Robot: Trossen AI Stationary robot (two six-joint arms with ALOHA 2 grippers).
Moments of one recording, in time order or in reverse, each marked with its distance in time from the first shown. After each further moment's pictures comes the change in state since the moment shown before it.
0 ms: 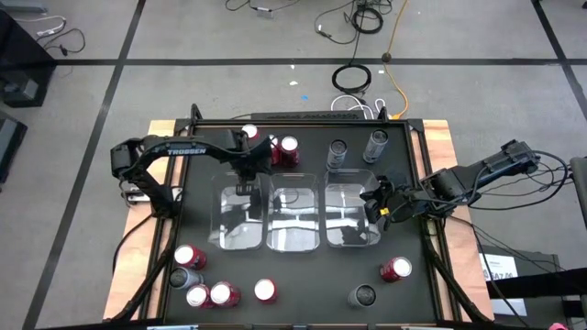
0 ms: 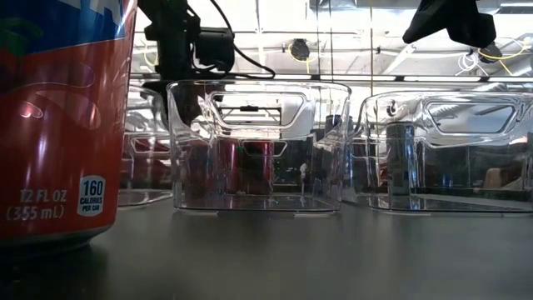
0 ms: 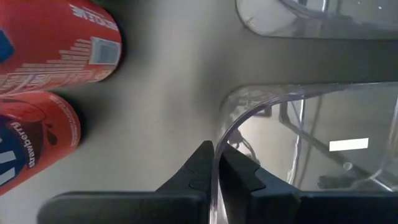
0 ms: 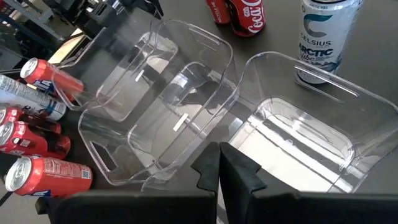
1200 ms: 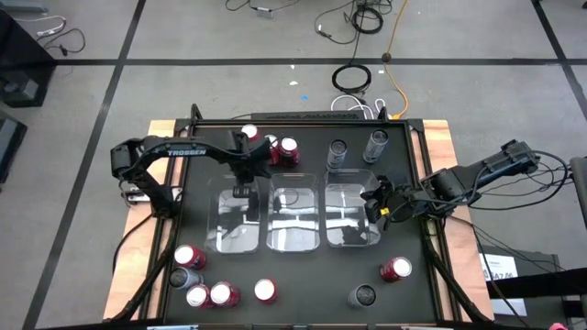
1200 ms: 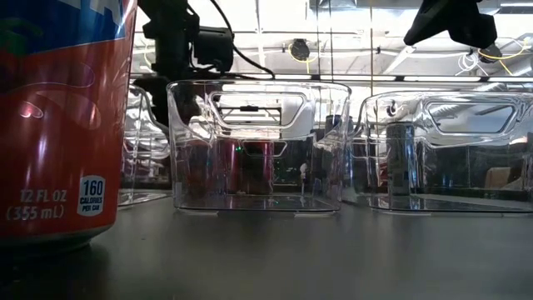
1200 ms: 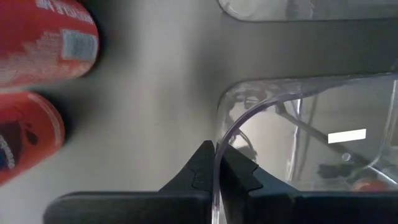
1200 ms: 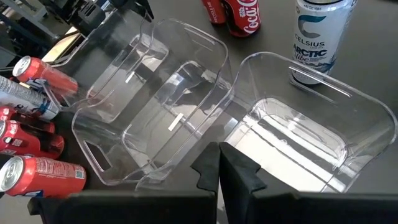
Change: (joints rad) left arm -0.013 0.000 0.000 -0.040 0.014 0.044; right arm 0.000 0.000 0.000 -0.017 0.006 -0.004
